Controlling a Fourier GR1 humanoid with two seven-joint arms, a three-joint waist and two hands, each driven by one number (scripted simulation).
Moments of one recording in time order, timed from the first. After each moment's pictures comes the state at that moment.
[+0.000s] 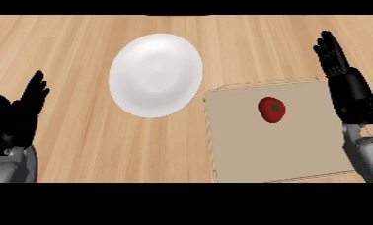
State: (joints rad) left arm -0.08 0.46 0.03 -1.38 0.16 0.20 0.13; right arm -0.26 -0.56 0.21 -1.48 -0.30 -0.25 -0.13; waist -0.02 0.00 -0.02
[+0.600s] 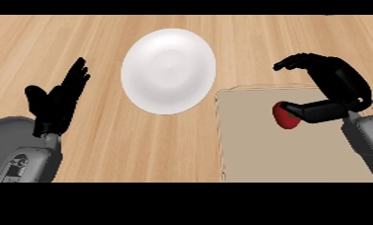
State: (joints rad) left arm -0.18 0.35 -0.08 -1.41 0.18 0.14 0.12; right arm -0.40 -0.61 0.26 -1.35 -0.44 0.32 -0.44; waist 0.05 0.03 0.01
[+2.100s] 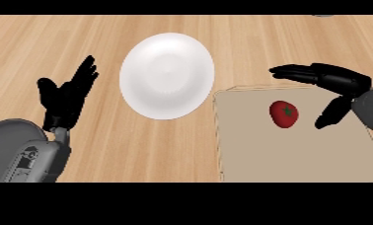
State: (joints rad) left arm -0.22 0.32 -0.07 -1.35 0.16 0.11 0.14; right arm -0.68 -0.76 0.63 -0.82 0.25 0.32 -0.97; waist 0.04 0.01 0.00
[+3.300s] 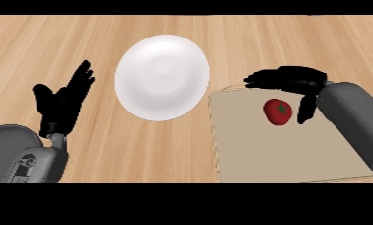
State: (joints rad) left arm -0.18 0.28 -0.02 -1.38 0.12 0.09 0.15; right arm -0.78 -0.57 0.68 -0.65 0.55 0.22 -0.98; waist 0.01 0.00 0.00
